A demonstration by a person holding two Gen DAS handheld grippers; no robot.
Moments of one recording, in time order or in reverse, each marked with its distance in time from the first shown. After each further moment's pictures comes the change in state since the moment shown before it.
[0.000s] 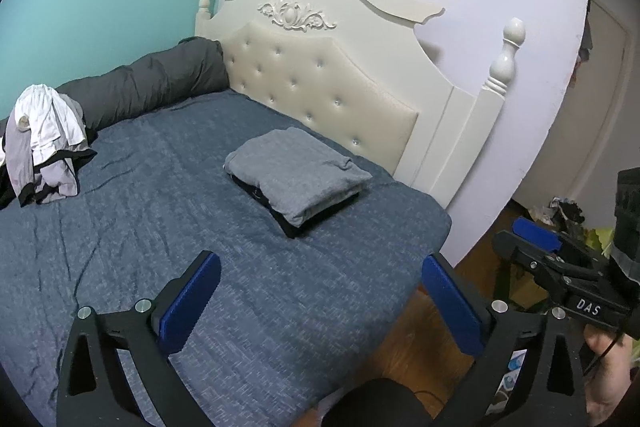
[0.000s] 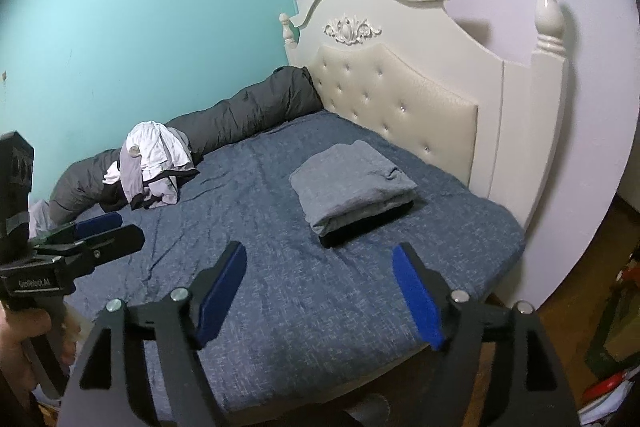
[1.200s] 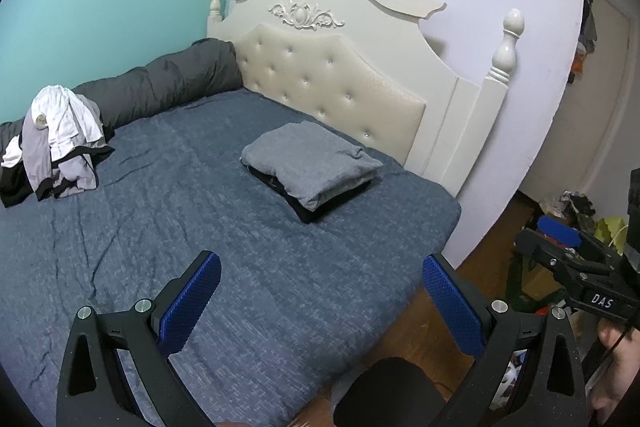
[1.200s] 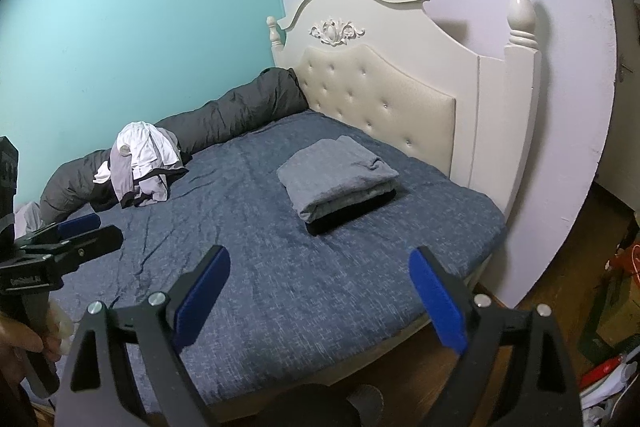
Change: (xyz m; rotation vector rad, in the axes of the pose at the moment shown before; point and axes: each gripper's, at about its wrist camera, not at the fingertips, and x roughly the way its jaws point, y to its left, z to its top) left arm -0.023 0.000 -0.026 0.009 0.004 0.047; right arm -0.026 -0.003 -0.029 0.028 -0.007 -0.057
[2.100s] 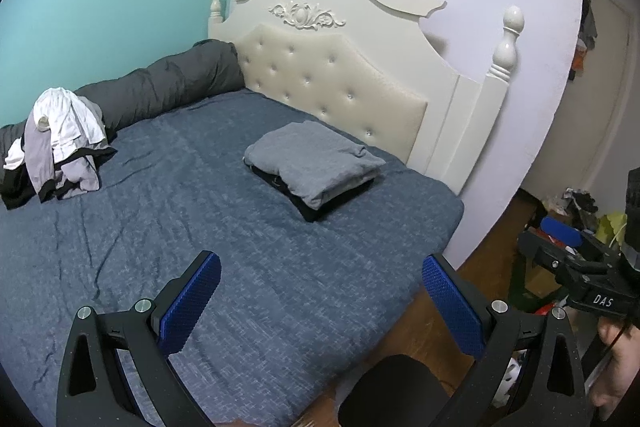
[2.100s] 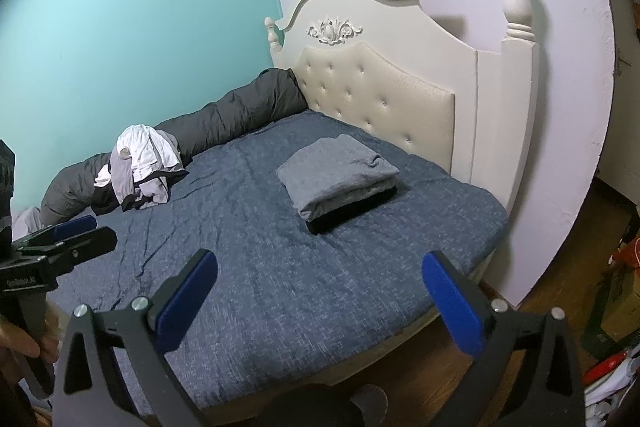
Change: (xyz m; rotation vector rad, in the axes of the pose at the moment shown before) left arm -0.002 0.000 -0.003 0.020 -0.004 0.015; right arm 0.003 -0.002 -0.004 0.018 -0.003 0.008
